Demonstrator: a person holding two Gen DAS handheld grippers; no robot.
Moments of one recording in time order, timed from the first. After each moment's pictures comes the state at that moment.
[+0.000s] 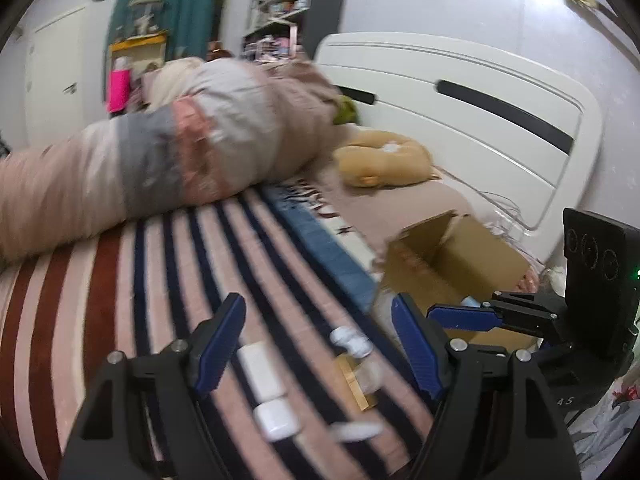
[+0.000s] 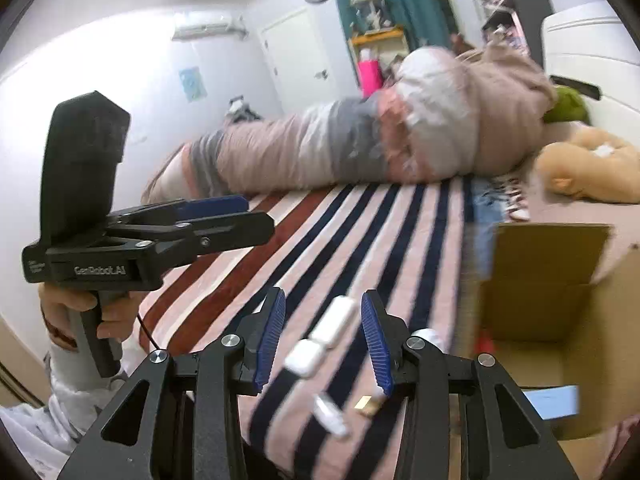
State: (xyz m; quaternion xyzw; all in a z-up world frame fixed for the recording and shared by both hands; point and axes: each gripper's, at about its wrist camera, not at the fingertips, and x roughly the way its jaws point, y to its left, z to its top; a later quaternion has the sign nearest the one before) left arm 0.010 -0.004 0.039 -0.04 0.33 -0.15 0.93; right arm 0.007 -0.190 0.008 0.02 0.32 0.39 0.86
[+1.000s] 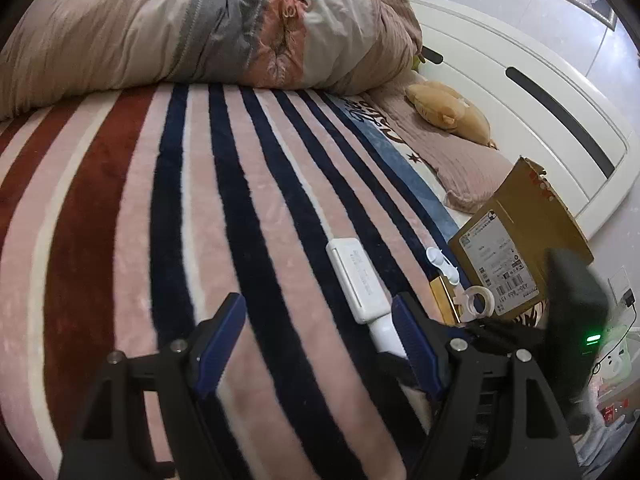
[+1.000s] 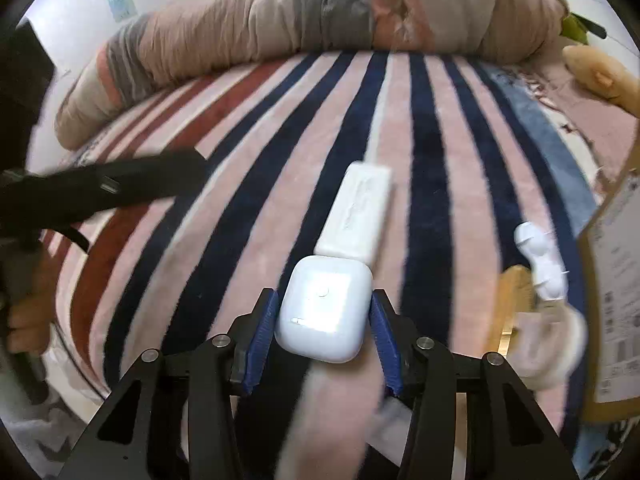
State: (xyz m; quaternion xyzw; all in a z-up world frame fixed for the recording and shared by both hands) left arm 0.038 0.092 -0.109 -0.14 0.43 -0.14 0.88; right arm 0.034 -0.066 -0.134 -0.04 0.46 0.28 0.84
